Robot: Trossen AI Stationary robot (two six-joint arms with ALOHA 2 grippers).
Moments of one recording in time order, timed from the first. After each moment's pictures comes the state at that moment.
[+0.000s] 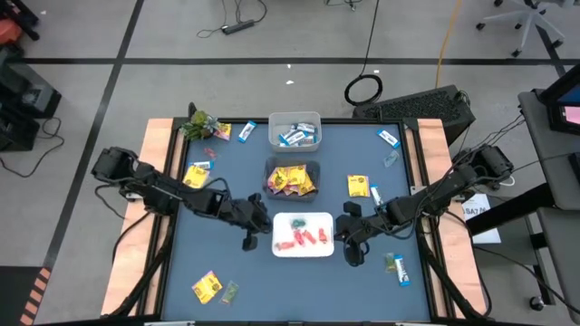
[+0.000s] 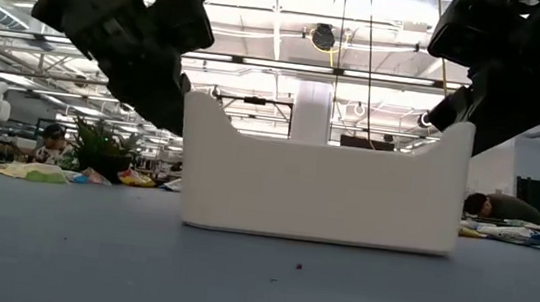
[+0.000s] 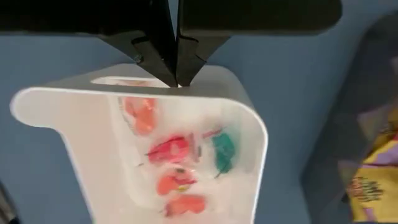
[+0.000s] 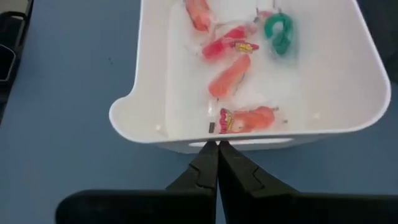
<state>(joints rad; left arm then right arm) -0.22 1.51 0.63 0.20 -0.02 -0.24 0.41 1.39 0.67 -0.13 0.15 0.50</state>
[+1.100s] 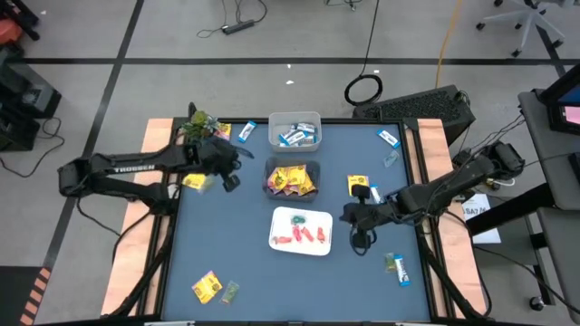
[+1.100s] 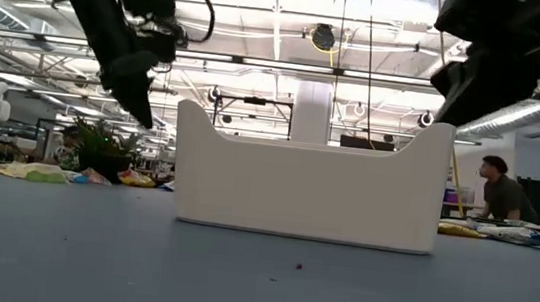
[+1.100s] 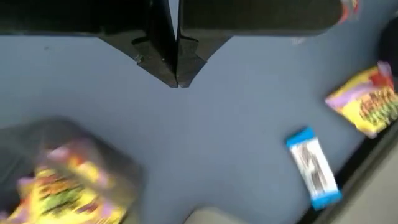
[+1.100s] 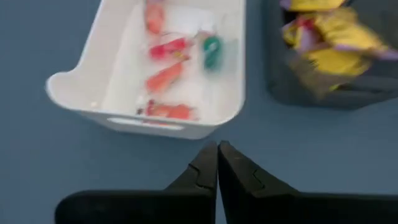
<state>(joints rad) 0.35 1.10 0.68 -0.54 -0.16 -0.12 0.35 1.22 0.71 -0.39 0.30 0.30</state>
